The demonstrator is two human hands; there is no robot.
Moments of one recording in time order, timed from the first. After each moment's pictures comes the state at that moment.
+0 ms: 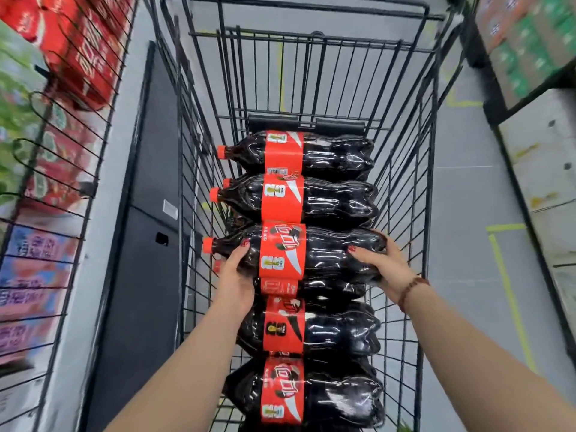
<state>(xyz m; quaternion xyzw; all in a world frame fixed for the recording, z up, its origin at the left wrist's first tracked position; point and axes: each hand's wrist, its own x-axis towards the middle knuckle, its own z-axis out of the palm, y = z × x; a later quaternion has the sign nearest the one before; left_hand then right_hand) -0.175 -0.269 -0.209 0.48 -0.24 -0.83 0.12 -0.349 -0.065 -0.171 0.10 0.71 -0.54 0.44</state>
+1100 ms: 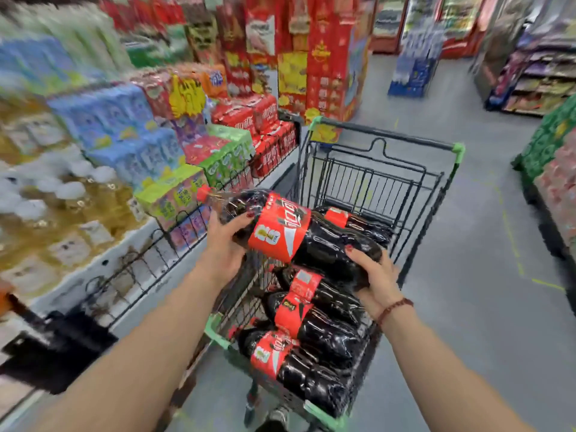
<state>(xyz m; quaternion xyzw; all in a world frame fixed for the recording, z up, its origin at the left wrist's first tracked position) -0.036 -0.132 0.040 0.25 -0.41 -0.74 0.48 -0.239 0.018 0.006 -0.14 0.51 -0.72 0.46</state>
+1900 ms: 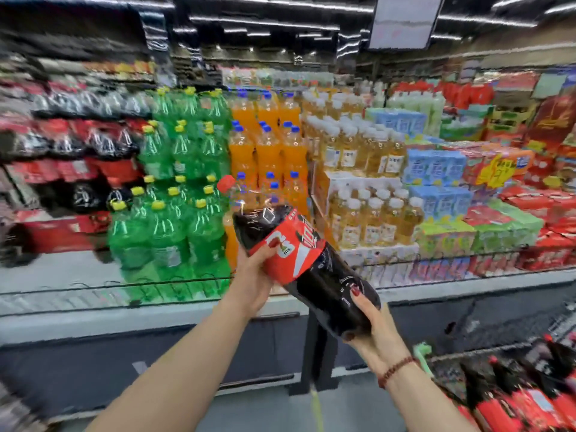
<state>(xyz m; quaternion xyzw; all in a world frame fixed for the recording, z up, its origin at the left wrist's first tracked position) 0.335 0.122 0.103 0.33 -0.27 -0.46 0.78 0.133 0.071 0.046 -0.32 0.27 -0.44 0.80</state>
